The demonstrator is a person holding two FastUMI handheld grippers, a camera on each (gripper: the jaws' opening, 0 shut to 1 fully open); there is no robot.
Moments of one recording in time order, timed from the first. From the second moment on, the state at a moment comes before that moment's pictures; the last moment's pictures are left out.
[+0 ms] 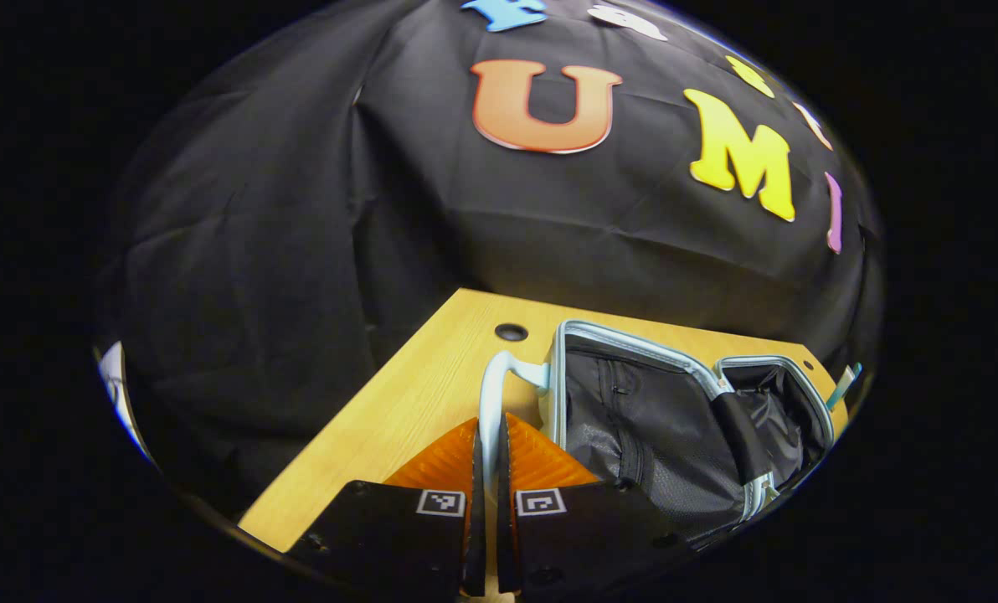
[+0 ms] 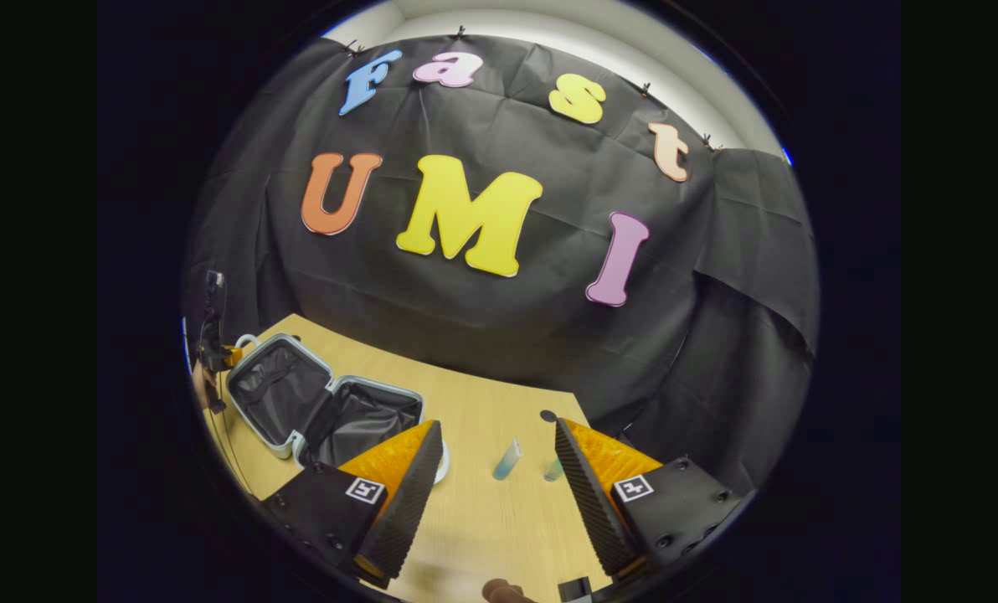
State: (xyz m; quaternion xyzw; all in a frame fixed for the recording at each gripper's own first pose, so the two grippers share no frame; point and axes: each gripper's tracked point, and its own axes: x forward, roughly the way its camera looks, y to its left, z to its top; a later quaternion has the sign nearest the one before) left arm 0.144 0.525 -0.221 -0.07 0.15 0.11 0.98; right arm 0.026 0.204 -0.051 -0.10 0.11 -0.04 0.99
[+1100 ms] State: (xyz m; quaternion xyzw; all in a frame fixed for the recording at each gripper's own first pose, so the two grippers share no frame) left arm 0.118 0.360 -0.141 -0.05 0.09 0.05 0.99; right arm 0.037 0.105 -0.079 -0.05 0.11 -0.01 0.99
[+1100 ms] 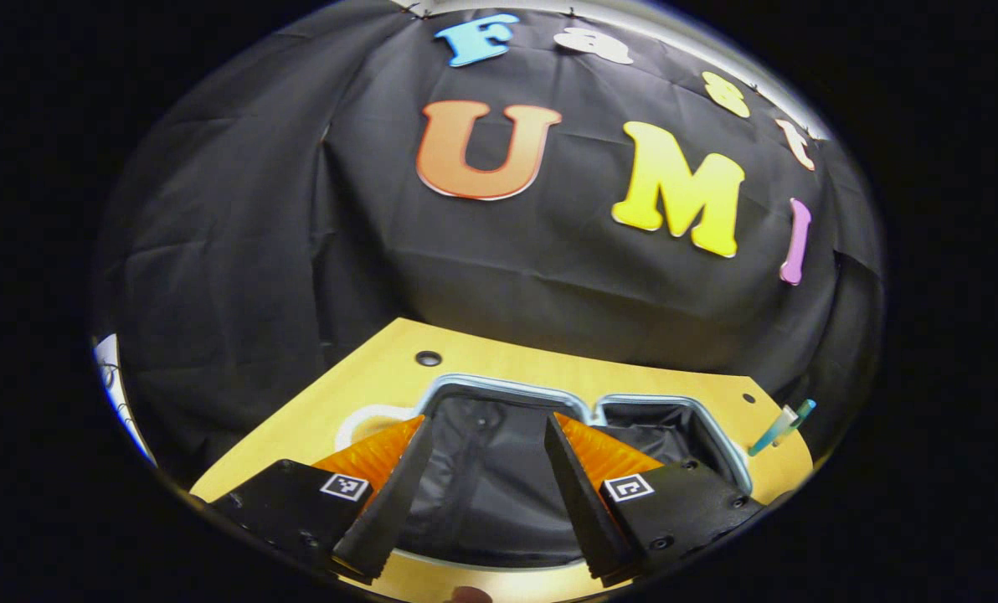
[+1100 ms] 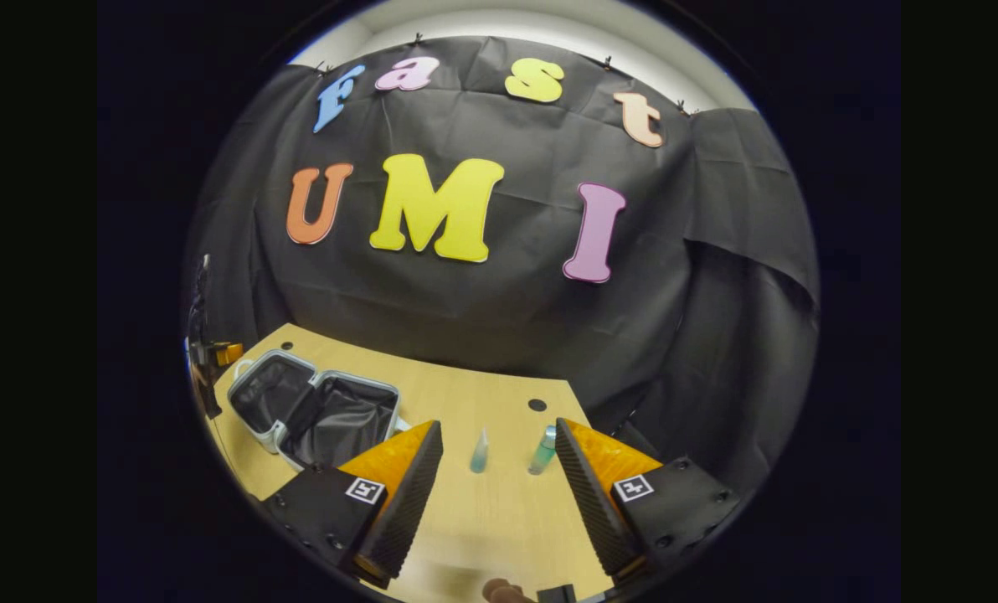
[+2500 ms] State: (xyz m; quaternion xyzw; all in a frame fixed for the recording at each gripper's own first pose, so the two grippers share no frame) left arm 0.202 -0.129 -0.298 0.05 0.21 -0.17 0.96; right arm 0.092 -0.114 -0.220 -0.05 0.20 -0.02 0.98
